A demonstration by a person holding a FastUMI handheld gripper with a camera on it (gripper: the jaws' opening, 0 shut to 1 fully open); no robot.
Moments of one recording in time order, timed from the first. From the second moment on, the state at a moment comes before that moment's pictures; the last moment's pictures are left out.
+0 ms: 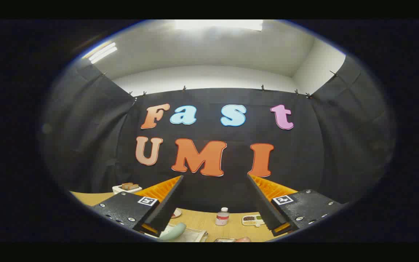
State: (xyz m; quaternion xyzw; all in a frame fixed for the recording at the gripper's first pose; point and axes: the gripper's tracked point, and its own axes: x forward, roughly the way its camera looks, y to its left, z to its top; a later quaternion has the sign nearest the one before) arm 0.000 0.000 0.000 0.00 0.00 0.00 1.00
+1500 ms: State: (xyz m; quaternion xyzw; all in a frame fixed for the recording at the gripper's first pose) arm -0.003 0.017 -0.055 0.00 0.12 0.01 0.99
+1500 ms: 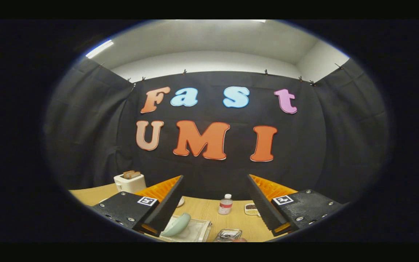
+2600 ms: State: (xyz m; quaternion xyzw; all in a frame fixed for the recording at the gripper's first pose) arm -0.026 0.089 -0.206 0.05 0.56 0.09 0.82
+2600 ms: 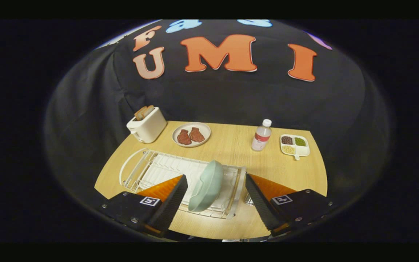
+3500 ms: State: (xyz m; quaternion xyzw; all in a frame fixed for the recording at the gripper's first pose) arm -0.051 0.124 -0.288 0.02 0.71 0.06 0.70
